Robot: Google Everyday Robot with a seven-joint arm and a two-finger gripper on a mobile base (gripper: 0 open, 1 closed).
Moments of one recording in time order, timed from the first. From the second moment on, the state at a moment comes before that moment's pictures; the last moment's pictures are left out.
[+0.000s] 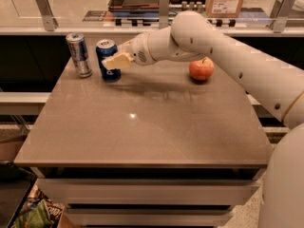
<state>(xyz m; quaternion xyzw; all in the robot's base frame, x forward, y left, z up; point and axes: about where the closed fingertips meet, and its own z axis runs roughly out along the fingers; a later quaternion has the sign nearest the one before) 0.698 0.112 0.879 -0.49 0.68 0.30 0.46</state>
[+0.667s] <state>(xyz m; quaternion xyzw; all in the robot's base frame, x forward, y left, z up) 0.697 0.117 0.877 -0.49 0.68 0.30 0.46</state>
